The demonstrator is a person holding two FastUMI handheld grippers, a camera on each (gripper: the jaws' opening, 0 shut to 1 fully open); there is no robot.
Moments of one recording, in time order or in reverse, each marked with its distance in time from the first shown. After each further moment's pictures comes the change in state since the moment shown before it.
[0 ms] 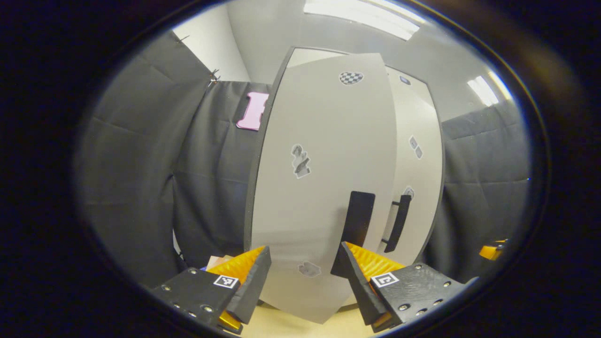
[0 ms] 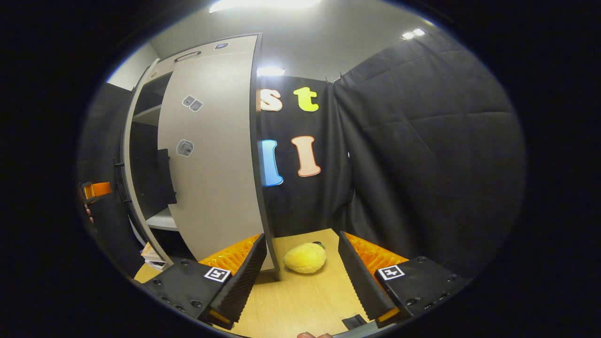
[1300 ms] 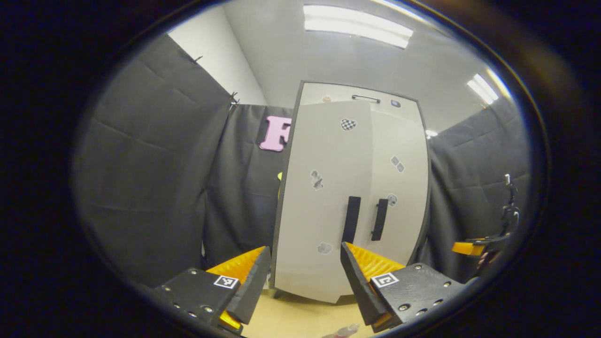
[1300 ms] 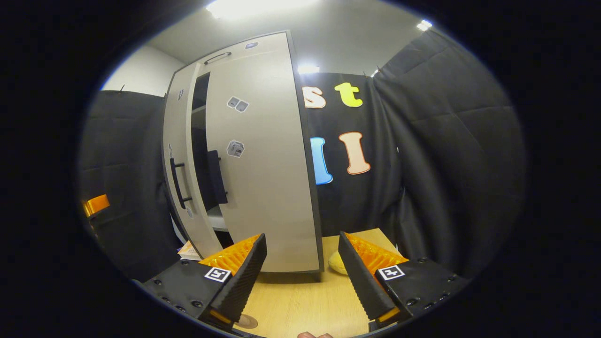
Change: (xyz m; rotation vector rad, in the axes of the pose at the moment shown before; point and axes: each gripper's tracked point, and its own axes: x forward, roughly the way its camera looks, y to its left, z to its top) left arm -0.147 0.017 0.010 0.021 -0.074 0.117; right arm 0.004 0.070 0.003 0.008 0.025 0.262
